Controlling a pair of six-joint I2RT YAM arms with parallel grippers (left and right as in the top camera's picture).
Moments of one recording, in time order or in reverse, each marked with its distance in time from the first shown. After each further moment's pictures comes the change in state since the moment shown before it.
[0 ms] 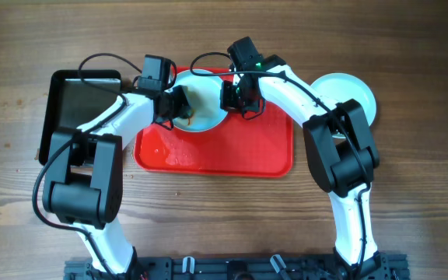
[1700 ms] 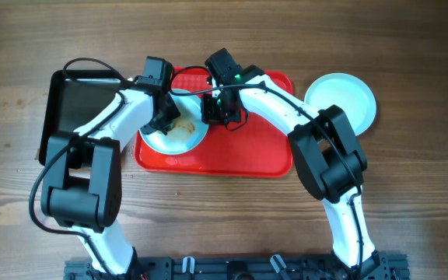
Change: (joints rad) left arm -0.005 -0.021 0.041 -0.304 -0.250 -0.101; right arm 0.105 0.006 0.000 0.011 -0.063 0.000
